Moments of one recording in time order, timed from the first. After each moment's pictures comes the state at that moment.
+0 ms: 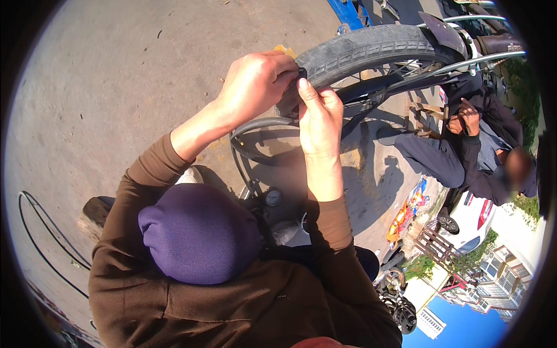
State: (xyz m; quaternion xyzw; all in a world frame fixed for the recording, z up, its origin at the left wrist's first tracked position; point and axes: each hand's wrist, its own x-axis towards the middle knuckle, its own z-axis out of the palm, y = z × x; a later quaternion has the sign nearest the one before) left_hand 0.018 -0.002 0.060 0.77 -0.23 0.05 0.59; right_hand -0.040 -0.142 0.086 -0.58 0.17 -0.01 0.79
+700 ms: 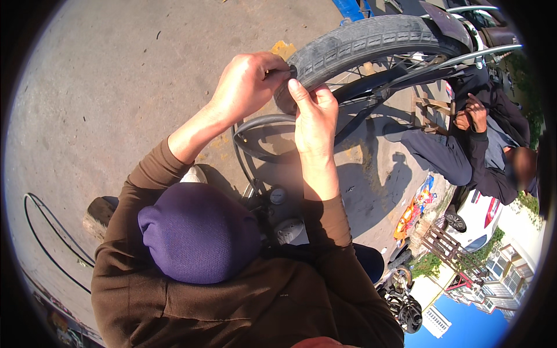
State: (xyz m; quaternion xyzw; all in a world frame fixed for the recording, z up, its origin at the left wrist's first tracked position) left_hand 0.014 0.000 0.045 0.76 -0.18 -0.03 0.62; right_hand -0.045 -0.136 0.074 -0.60 0.18 -0.05 0.77
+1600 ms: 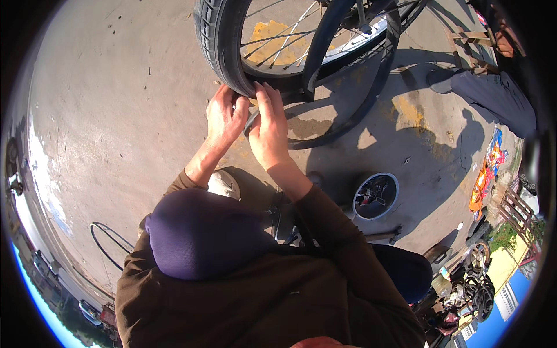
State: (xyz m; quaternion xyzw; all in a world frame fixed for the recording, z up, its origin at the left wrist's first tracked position) left_hand -0.045 -0.025 -0.018 0.83 -0.11 -0.14 0.53; right_hand -0.115 -0.122 -0.015 -0.86 0.12 -0.18 0.47
